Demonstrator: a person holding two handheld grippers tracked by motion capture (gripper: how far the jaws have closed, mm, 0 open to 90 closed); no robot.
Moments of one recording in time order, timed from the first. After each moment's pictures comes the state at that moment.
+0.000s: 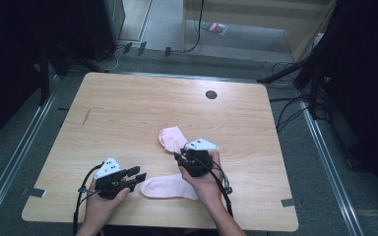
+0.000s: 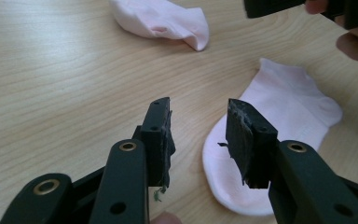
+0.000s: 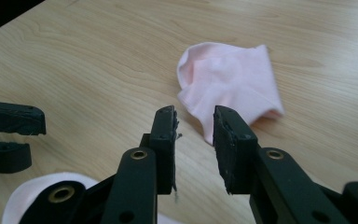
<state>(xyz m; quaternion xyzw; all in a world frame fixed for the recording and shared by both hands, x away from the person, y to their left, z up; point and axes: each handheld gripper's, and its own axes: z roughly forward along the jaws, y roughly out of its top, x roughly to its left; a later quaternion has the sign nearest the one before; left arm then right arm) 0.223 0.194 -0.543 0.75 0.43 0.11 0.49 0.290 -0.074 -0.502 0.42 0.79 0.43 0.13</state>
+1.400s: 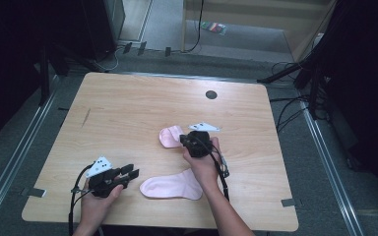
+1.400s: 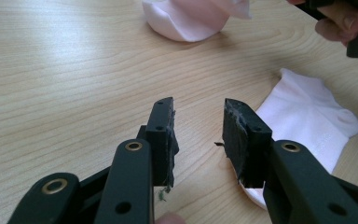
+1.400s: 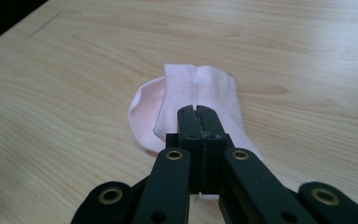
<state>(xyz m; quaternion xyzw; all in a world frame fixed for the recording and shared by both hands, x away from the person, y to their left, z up) 0.224 0.213 -0.548 0.73 0.46 0.12 0.50 0.343 -0.077 -0.502 0.48 0.75 0.43 0.13</state>
